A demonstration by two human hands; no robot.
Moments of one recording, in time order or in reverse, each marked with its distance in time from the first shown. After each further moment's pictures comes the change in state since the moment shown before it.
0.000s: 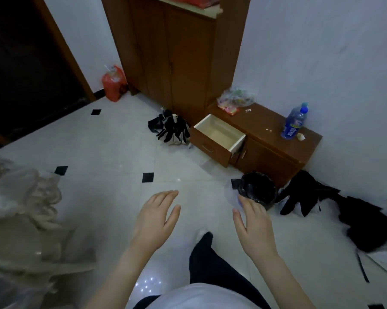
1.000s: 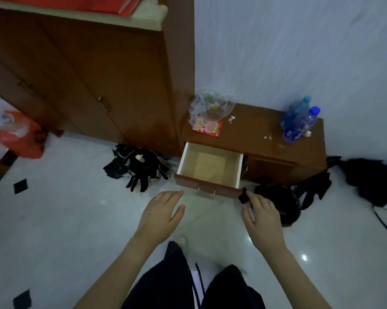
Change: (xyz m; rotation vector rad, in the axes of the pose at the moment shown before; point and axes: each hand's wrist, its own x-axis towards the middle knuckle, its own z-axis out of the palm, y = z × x) left_hand 0.584 -0.191 0.029 0.065 -0.420 0.401; right_hand 0.467 -0.020 0.126 -0.090 0.094 0.491
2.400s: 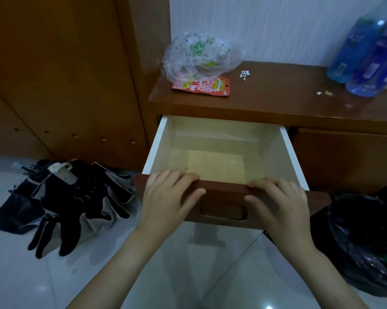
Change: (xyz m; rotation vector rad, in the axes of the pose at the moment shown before) left_hand 0.236 -0.259 0.422 0.095 0.508 0.430; right_hand 0.210 0.192 0.428 -0.004 0.586 -0.299
